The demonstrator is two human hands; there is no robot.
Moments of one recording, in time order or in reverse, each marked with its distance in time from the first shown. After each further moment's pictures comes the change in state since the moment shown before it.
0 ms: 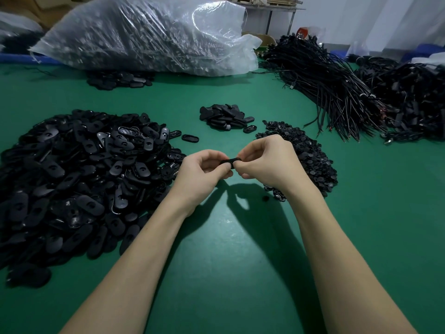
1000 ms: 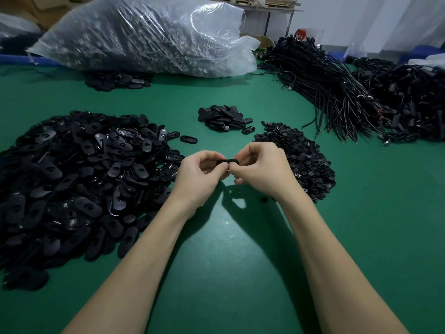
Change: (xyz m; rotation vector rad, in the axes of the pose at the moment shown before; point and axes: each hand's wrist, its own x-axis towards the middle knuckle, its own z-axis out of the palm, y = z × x) left_hand 0.002 -0.003 0.005 0.036 0.084 0.014; right_hand 0.002 0.012 0.015 0.070 0.021 -0.079
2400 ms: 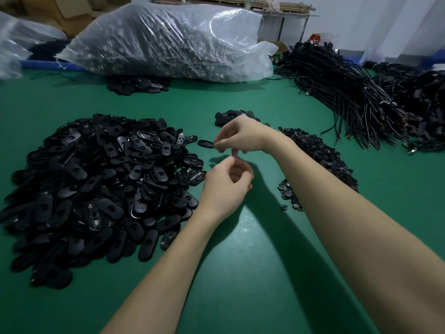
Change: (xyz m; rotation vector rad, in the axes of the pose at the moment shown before) left_hand -0.004 0.001 0.011 0.176 -0.012 0.037; right_hand 0.113 -0.036 0.026 -0.371 -0.472 -0.178
